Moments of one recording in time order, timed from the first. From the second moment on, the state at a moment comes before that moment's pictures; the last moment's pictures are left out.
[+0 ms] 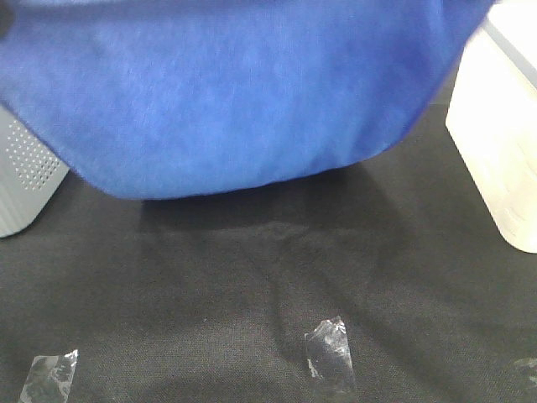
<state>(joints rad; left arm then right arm) -0.30 1.30 -1.40 -0.22 1.21 0.10 0.28 1.26 -1.42 0.39 1.22 -0.13</state>
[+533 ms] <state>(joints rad) -0.30 1.10 -1.15 -0.34 1.20 0.10 0.28 0.98 -1.08 0.50 1.22 -0.02</state>
